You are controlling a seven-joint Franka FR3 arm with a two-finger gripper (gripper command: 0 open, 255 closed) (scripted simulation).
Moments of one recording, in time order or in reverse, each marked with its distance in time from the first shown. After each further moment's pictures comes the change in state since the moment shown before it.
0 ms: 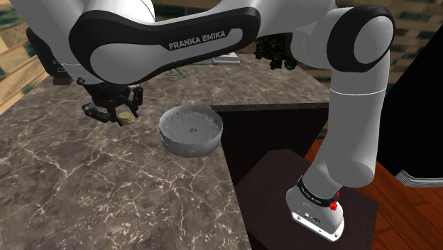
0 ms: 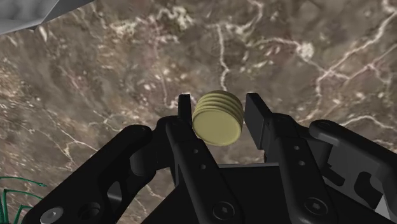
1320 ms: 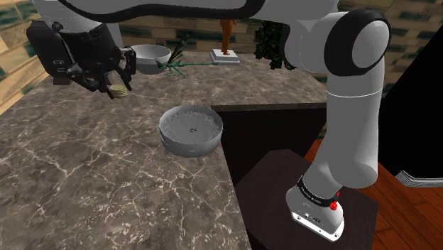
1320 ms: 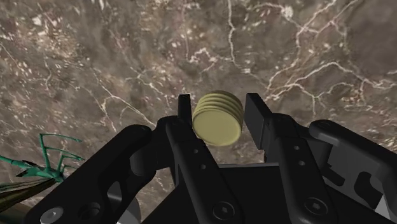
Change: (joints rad) arm 0.076 0.041 -0.002 0.289 -0.022 -0.236 -0.071
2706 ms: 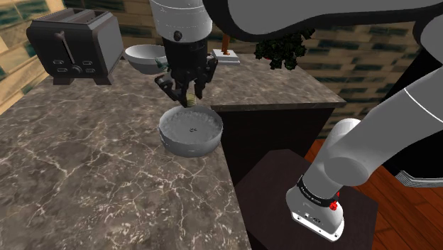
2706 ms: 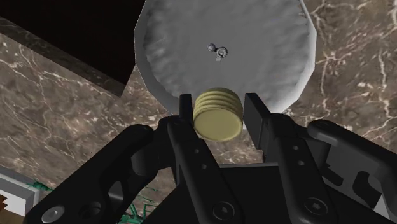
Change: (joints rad) arm -0.187 -0.767 -0.062 -0.756 0.453 0.197 -0.175
